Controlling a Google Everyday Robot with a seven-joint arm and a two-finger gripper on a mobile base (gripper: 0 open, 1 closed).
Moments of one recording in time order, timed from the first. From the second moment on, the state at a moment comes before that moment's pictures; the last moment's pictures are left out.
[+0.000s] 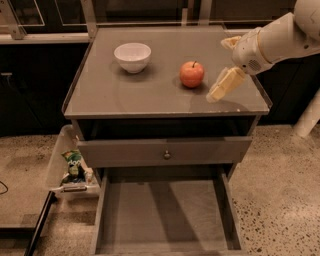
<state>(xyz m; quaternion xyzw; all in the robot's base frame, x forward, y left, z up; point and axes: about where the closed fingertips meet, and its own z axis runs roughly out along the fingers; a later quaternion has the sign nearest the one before) 0.648 -0.173 0.917 -0.56 0.72 0.07 0.40</state>
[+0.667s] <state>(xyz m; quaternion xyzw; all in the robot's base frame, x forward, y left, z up) 0.684 -0.159 0.898 -0.55 0.71 0.14 0.41</state>
